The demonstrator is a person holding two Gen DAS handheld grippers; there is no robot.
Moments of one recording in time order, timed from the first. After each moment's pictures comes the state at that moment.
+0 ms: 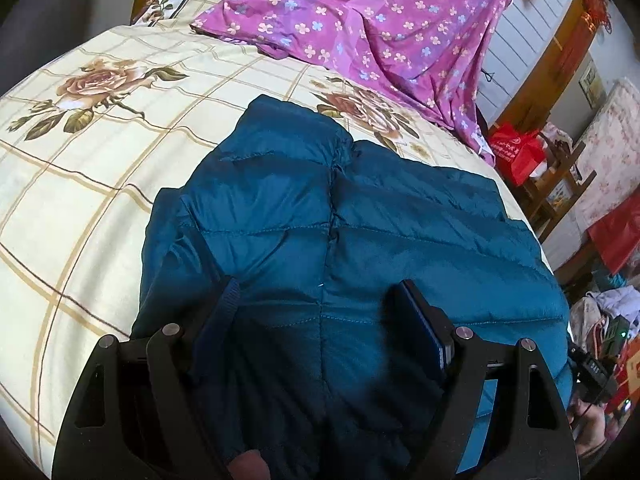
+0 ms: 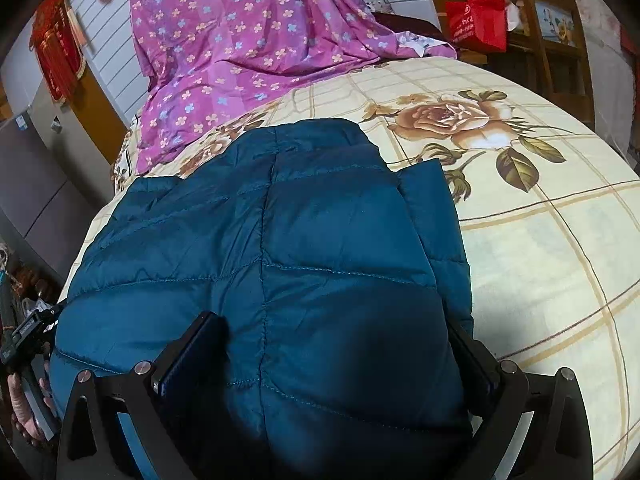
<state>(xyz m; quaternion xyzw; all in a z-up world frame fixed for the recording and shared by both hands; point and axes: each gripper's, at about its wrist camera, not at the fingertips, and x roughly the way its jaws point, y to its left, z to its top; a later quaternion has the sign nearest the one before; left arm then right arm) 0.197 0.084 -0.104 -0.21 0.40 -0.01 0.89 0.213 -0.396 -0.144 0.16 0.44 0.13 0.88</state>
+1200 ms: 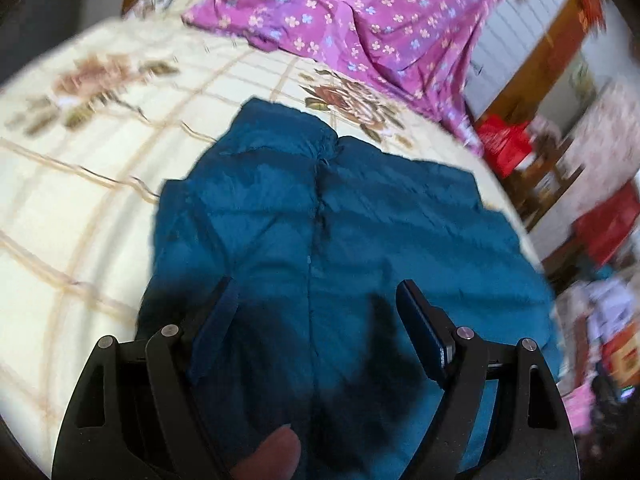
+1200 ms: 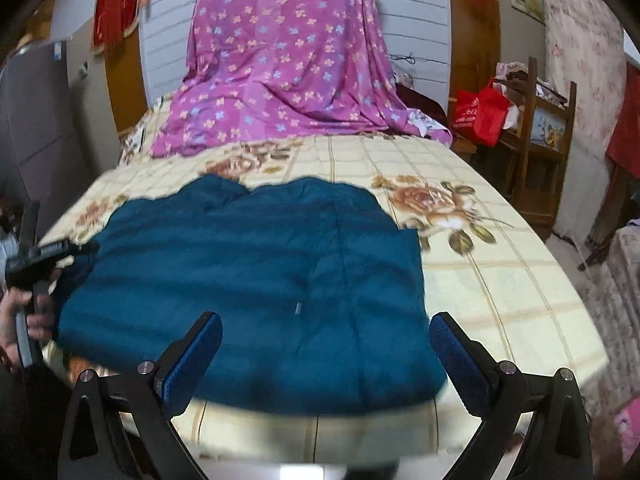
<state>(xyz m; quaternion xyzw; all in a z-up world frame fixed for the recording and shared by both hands) 0.174 0.076 -0.077 -0.19 0.42 -0.02 0.89 0.087 -0.353 -0.040 0.01 0.37 0.08 0.93</state>
